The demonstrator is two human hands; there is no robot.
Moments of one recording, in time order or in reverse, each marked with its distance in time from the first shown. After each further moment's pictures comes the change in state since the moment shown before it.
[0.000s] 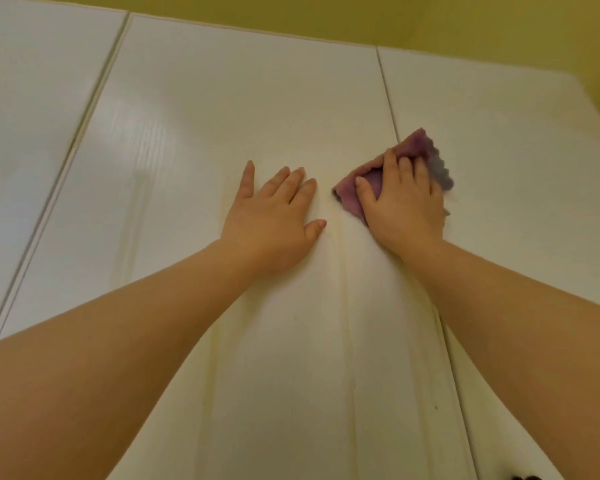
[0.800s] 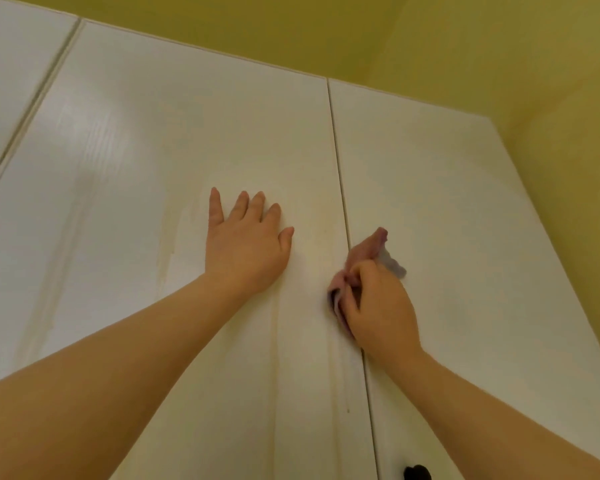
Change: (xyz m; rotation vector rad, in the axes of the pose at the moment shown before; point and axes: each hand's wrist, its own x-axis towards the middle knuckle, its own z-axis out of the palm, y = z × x) left_hand 0.006 0.046 -0.007 -0.124 0.047 -0.151; right_hand -0.092 0.057 -0.019 0.244 0.050 -0.164
